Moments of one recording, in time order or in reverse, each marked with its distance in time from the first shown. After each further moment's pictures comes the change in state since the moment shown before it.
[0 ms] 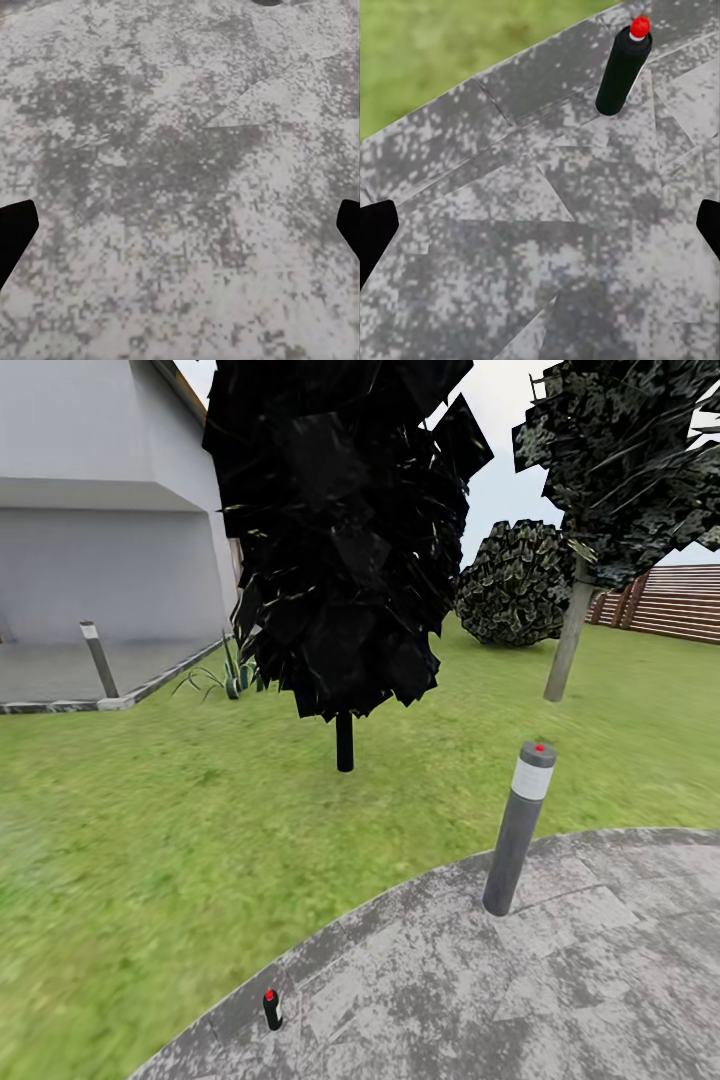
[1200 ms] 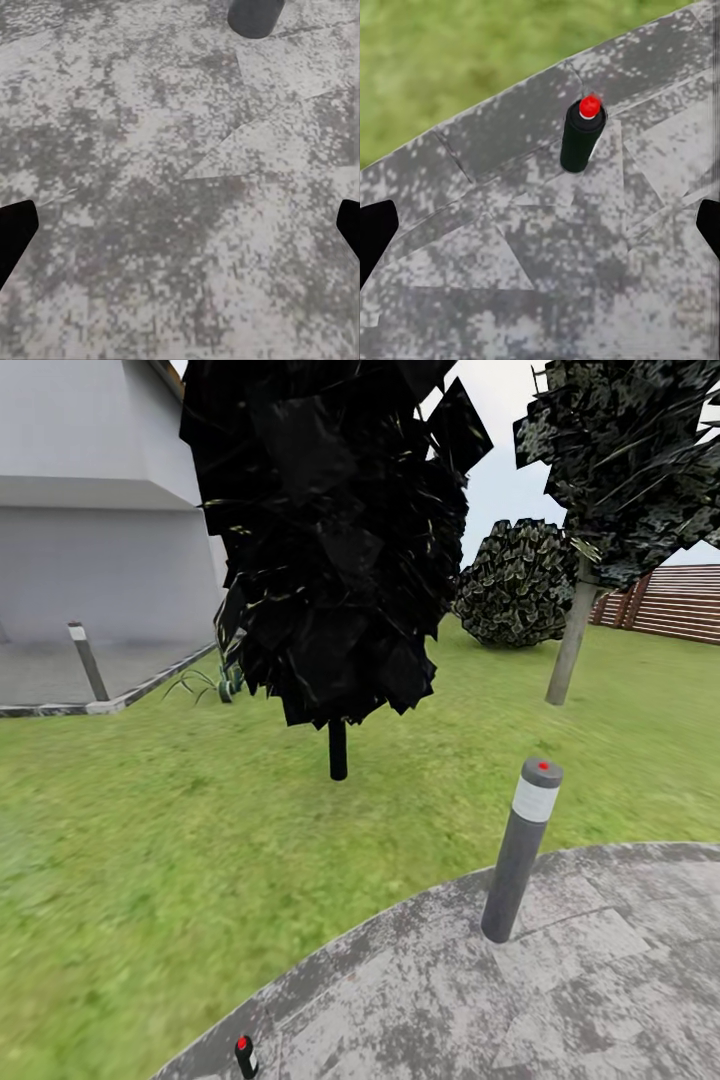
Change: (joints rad) left arm 0.000 0.000 0.000 0.000 0.000 -0.002 -0.001; right arm 0.000 0.000 0.000 0.000 -0.001 0.000 0.000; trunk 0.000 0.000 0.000
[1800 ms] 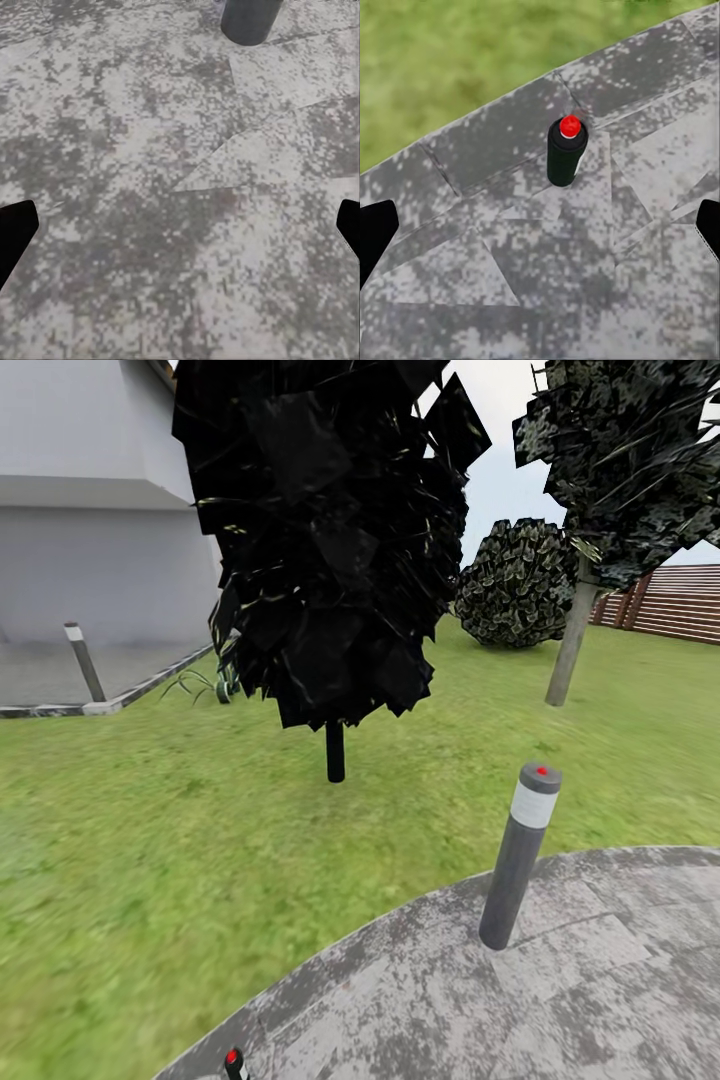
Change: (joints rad) left arm 0.000 0.000 0.000 0.000 0.000 0.000 0.001; right arm 0.000 0.000 0.000 0.002 0.002 0.000 -0.001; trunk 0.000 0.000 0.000
